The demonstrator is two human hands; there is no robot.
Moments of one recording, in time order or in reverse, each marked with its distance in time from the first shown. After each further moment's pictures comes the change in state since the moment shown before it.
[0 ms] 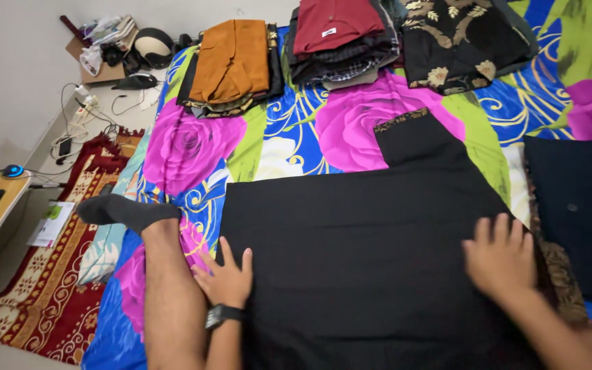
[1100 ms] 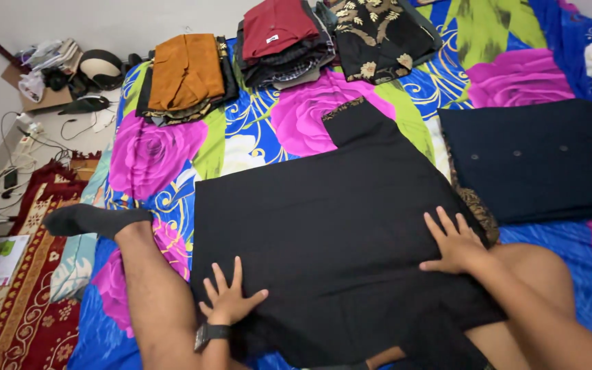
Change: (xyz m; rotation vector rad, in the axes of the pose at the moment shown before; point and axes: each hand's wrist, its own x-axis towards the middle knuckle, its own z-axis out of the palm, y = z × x) left_hand -0.058 0.012 -0.072 -0.095 -1.060 -0.001; right_hand -0.080 0.044 -0.011 0.421 -0.475 -0.047
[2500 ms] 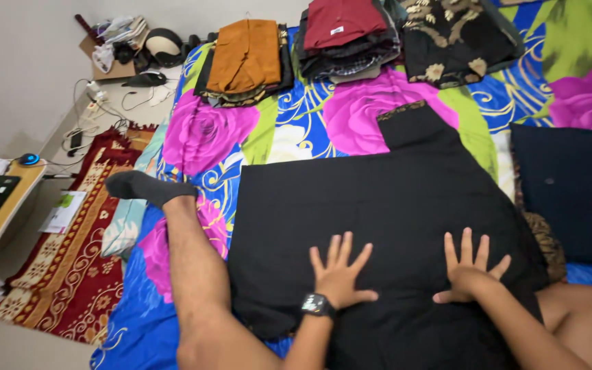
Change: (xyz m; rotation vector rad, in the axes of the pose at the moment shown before) left_hand -0.003 0.111 0.060 0.031 0.377 0.764; right_hand -0.004 -0.128 -0.054 -0.330 -0.573 0.343
